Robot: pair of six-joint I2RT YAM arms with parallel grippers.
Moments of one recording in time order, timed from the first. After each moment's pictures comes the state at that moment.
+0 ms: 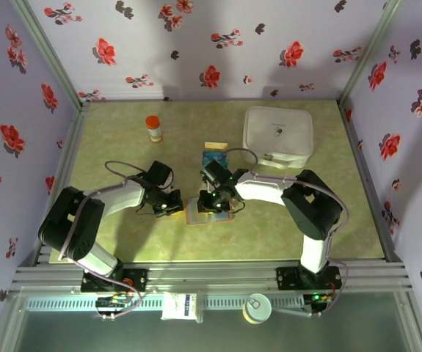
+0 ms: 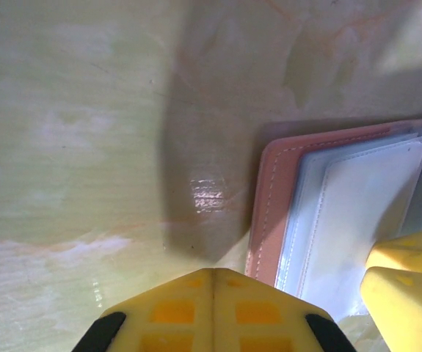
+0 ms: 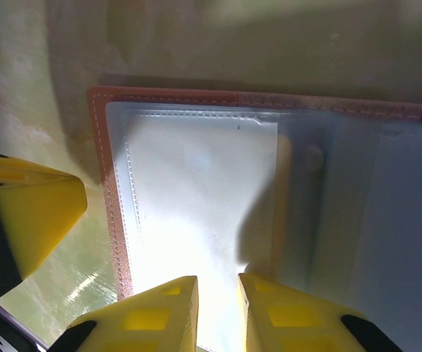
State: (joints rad) left arm -0.53 1.56 0.75 -0.42 0.38 -0.72; right arm 0.85 1.84 1.09 -0.42 -0.36 0.77
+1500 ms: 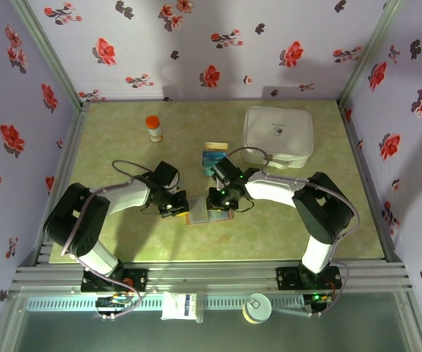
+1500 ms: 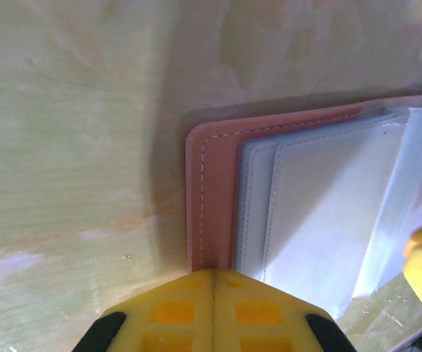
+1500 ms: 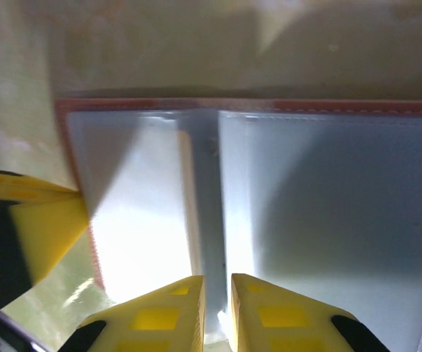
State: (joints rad) left arm -0.58 1.60 0.77 -0.40 0.39 -0.73; right arm 0.80 1.75 1.03 -0.43 -0.36 0.76
